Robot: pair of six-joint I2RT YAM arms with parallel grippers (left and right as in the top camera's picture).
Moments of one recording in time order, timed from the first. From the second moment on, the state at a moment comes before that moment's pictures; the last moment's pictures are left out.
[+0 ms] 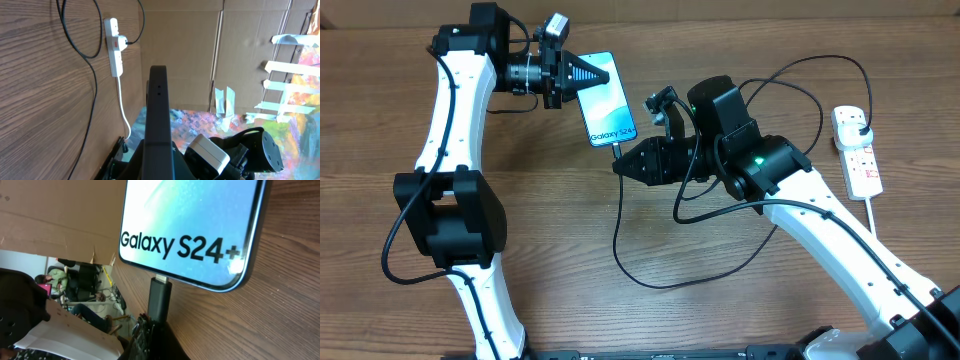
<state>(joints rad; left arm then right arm) 0.01 2.19 2.08 -1.33 1.41 -0.11 0.54 1.54 1.30 -0.49 -0.76 0.57</state>
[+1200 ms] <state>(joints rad) 0.01 2.19 2.10 -1.63 1.41 0.26 0.56 1.54 1.28 -0.50 -0.81 0.57</state>
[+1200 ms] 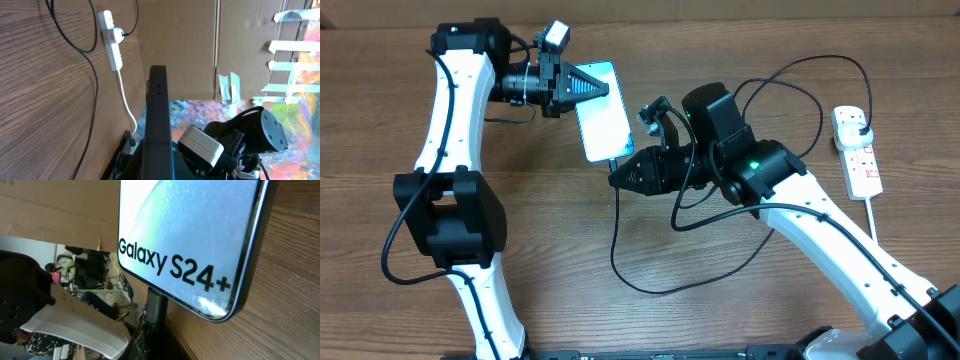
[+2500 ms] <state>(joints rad) 0.01 2.19 2.10 -1.62 1.24 0.31 0.52 1.54 1.27 -0.47 -0.67 0.57</state>
